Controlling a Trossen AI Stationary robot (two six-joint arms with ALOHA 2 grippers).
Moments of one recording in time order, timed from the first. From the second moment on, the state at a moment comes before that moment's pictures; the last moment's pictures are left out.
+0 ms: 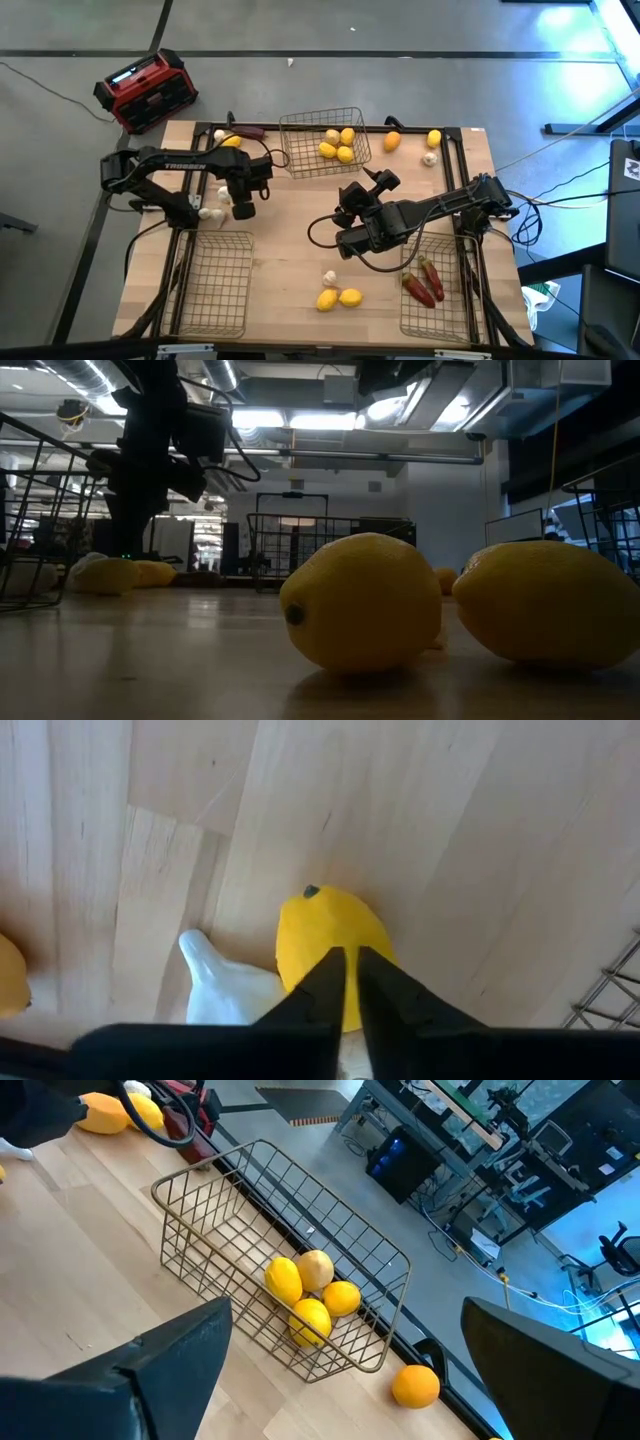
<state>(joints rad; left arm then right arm) 0.34 1.41 0.86 -1.07 -0.02 0.00 0.34 1.88 1.87 -1.43 1.13 0.91</state>
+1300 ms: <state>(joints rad) 0.34 1.42 0.73 -0.98 -0.02 -0.14 0.34 1.88 1.87 -1.43 1.16 0.91</state>
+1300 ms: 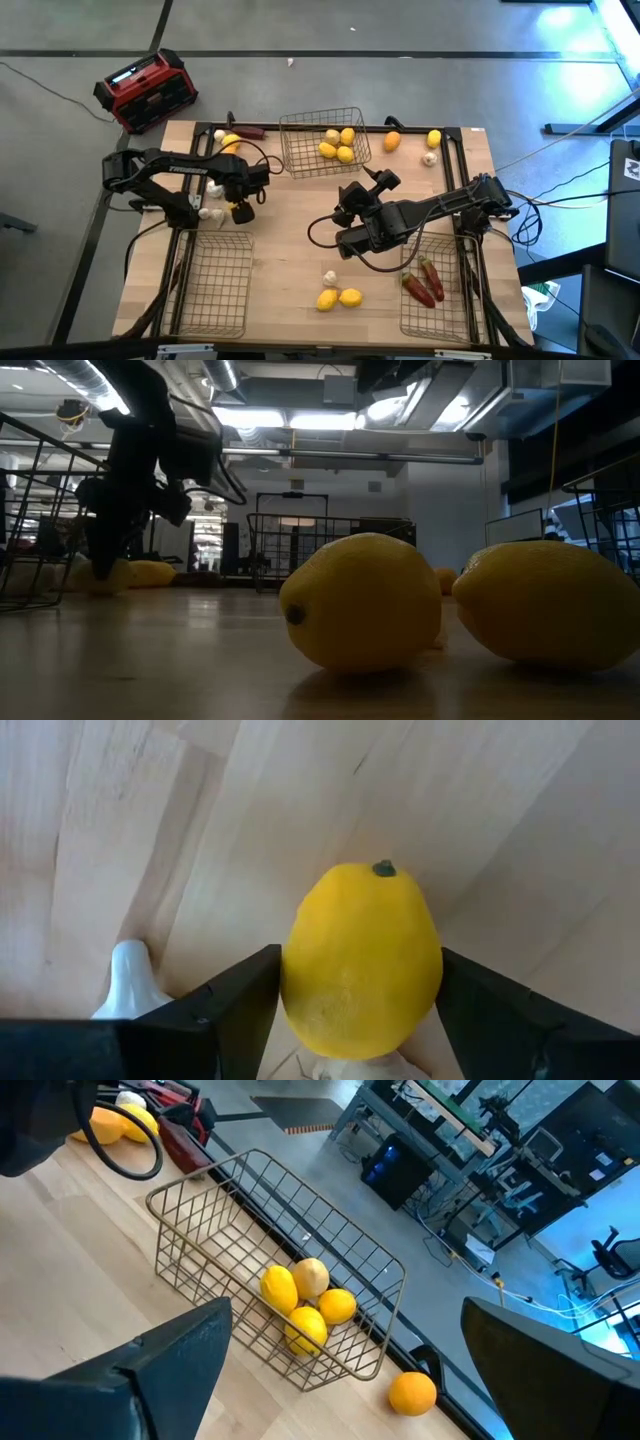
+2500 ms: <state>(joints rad) 0.35 1.17 1.06 -0.74 -0.01 0.03 0.34 1.88 1.87 -1.42 1.16 0.91</state>
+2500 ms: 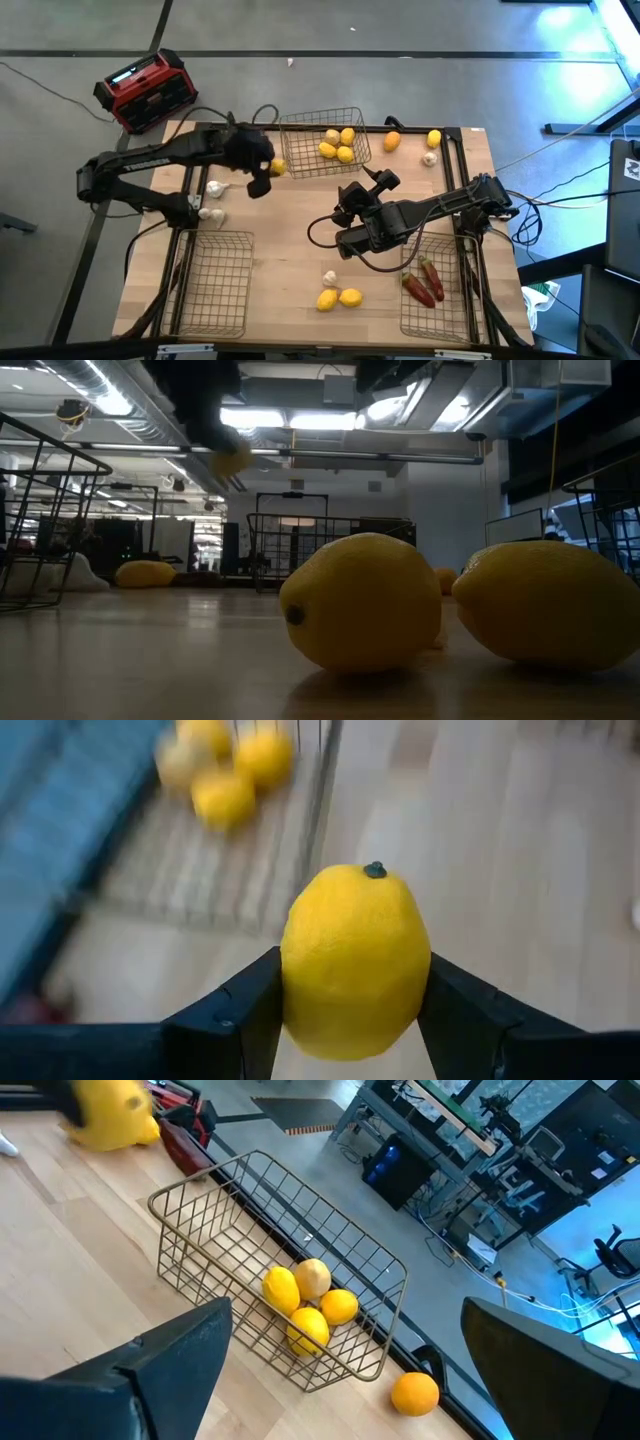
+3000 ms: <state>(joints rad) 0.40 1.35 1.05 -0.41 -0.07 0.08 0.34 1.88 1.87 -1.42 1.15 0.91</state>
